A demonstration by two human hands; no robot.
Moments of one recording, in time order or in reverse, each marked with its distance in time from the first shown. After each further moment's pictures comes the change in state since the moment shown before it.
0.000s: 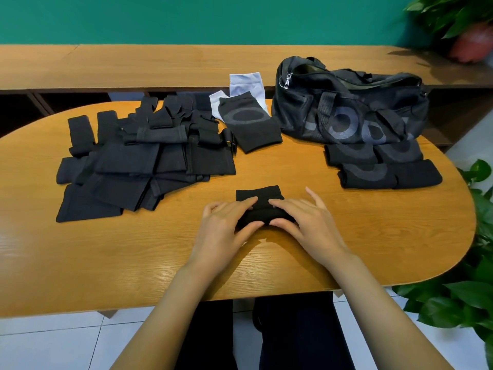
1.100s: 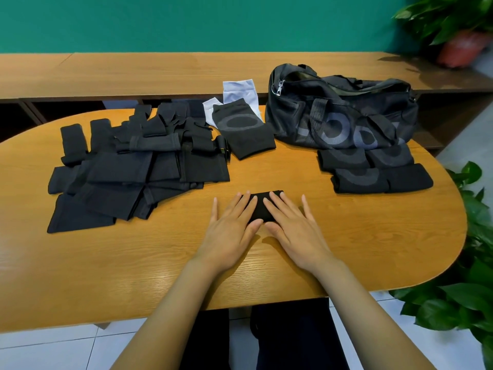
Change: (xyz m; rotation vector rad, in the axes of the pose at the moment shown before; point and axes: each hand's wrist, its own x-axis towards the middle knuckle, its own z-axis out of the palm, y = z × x) left_hand 0.022 -0.006 0.027 0.161 -0.435 -0.129; right_hand 0.004 0.001 0.016 -0.150 -0.288 0.165
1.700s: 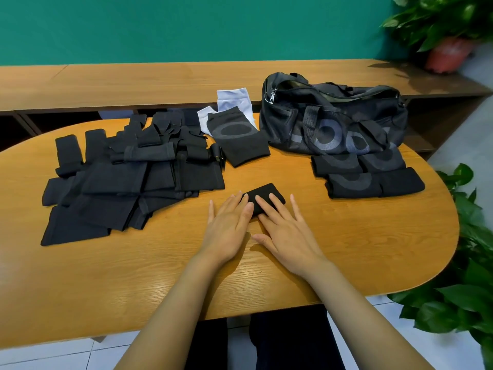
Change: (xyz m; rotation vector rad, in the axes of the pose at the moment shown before) left_hand 0.021 0.008 -0.007 -0.329 0.057 -0.144; right_hand 0.007 -0.010 -0.007 -0.183 0.051 -0.097
